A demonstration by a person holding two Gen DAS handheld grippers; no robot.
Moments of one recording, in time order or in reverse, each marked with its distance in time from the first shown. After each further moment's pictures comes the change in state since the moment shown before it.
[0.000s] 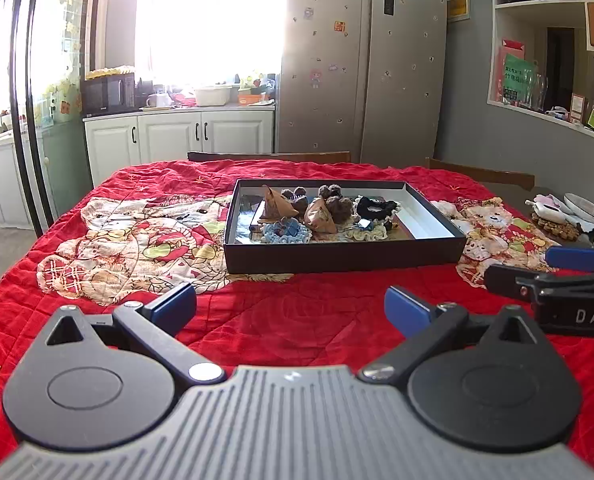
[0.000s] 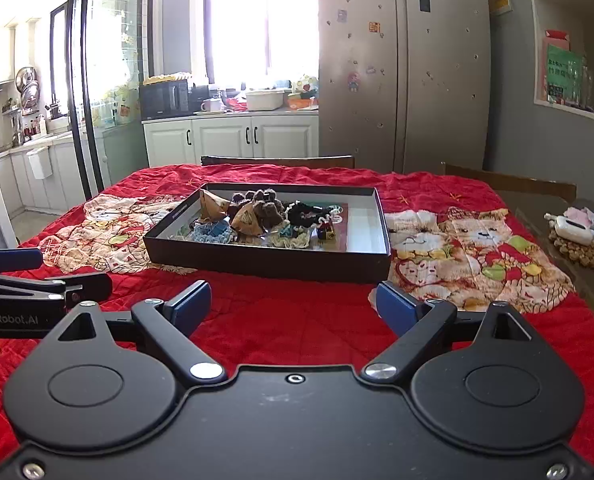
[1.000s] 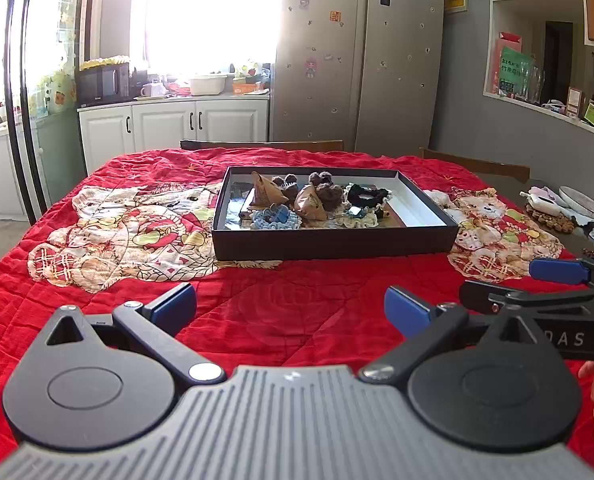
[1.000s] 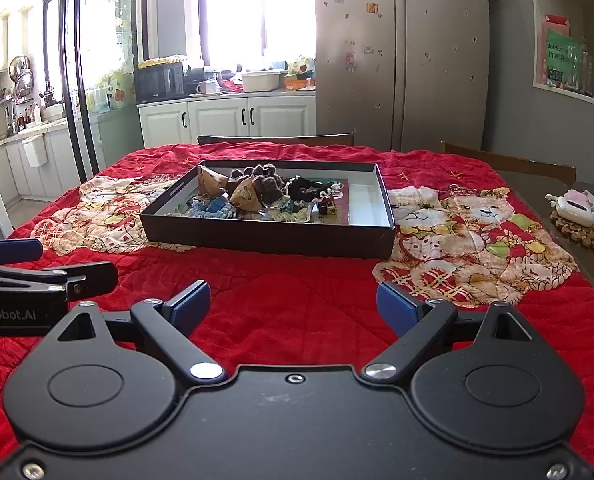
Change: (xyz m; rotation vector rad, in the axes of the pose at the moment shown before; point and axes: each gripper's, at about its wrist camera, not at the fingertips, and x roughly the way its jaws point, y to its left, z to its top) left arm 0.003 -0.007 -0.004 -0.004 0.033 -0.013; right arm 0.013 0.005 -0.011 0.004 0.057 -0.010
